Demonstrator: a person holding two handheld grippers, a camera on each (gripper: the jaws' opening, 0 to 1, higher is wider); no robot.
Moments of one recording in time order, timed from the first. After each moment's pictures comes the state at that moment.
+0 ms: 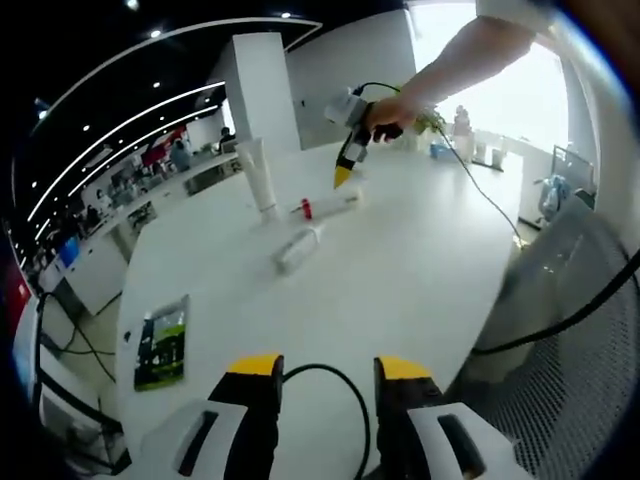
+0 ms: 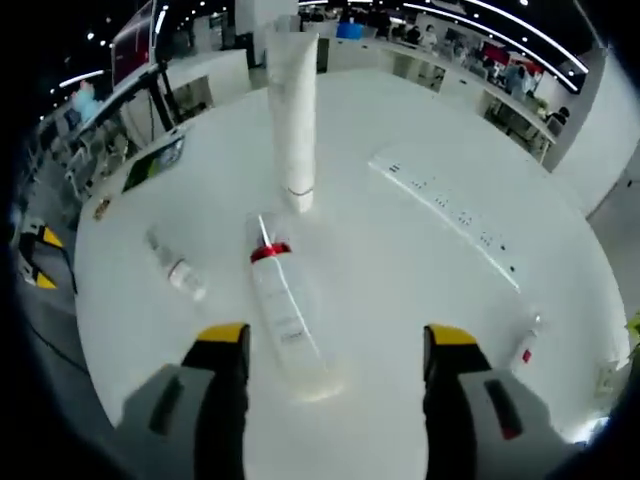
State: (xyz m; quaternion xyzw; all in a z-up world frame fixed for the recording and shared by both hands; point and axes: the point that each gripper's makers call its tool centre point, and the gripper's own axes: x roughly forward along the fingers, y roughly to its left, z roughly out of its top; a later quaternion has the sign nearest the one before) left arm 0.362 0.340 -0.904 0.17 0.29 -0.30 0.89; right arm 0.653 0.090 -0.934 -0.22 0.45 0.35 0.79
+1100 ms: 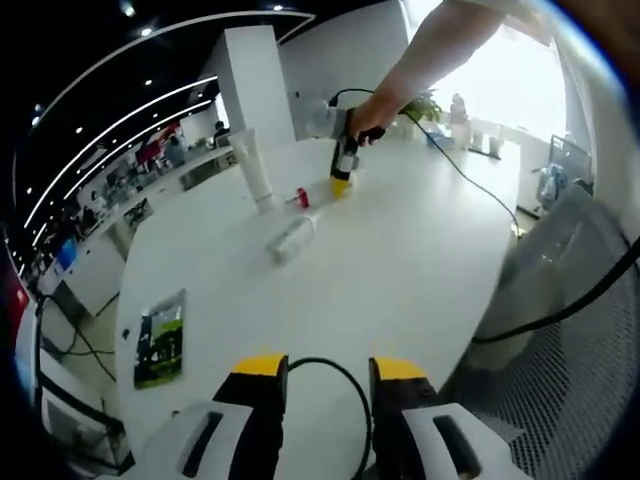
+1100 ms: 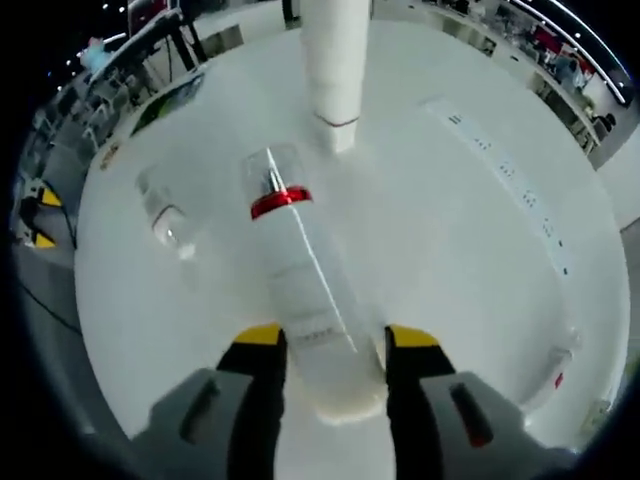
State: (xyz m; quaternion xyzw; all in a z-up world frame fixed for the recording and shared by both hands) left arm 0.359 0.342 -0.913 0.18 0.31 -0.30 0.88; right arm 0.637 0.095 -0.980 -0.28 0.51 0.39 0.71
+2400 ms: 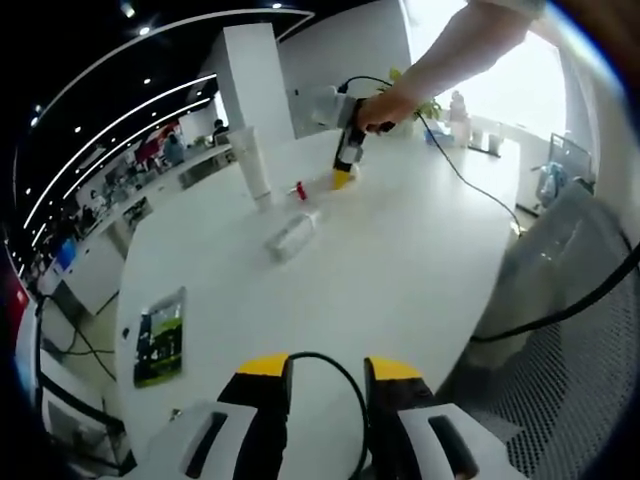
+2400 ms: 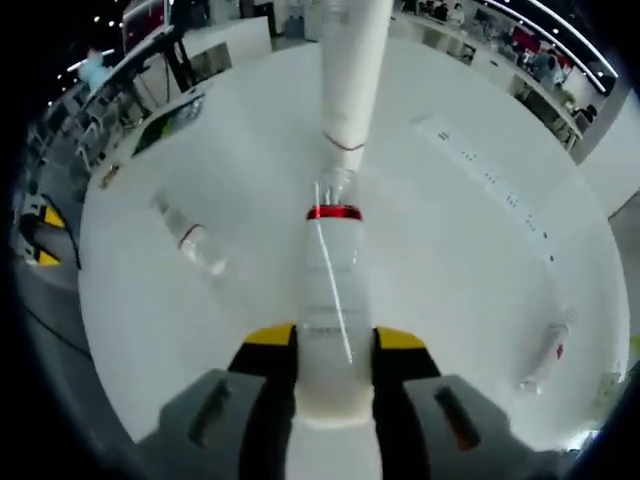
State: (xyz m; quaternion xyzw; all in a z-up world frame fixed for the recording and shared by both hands) left arm 0.358 0.342 -0.913 0.18 0.31 -0.30 0.88; right arm 0.622 0.098 -0.951 -0.24 0.48 0.36 0.76
